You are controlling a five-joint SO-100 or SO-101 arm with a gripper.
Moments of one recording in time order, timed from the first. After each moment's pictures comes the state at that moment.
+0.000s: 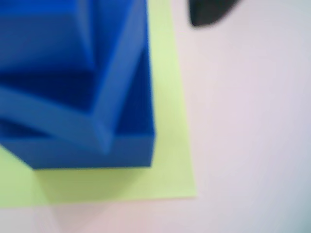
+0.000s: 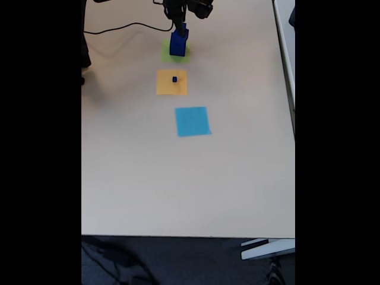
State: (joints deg) arm -17.6 72.9 66.5 74.7 113.6
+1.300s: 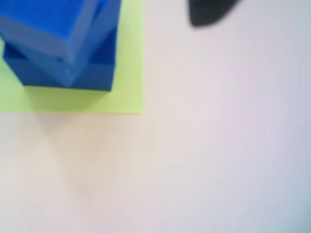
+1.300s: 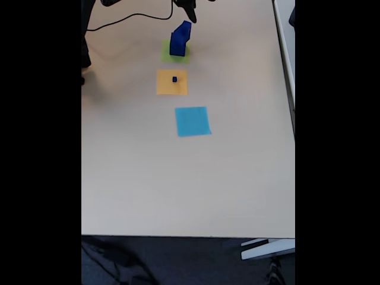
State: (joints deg) arm -17.5 64.2 39.6 83.6 108.8
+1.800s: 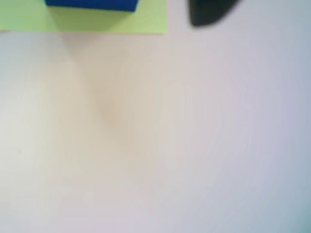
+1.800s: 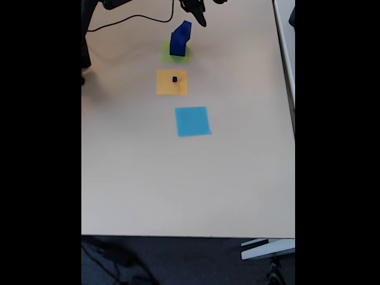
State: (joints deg) arm -14.7 60.5 39.0 74.7 105.1
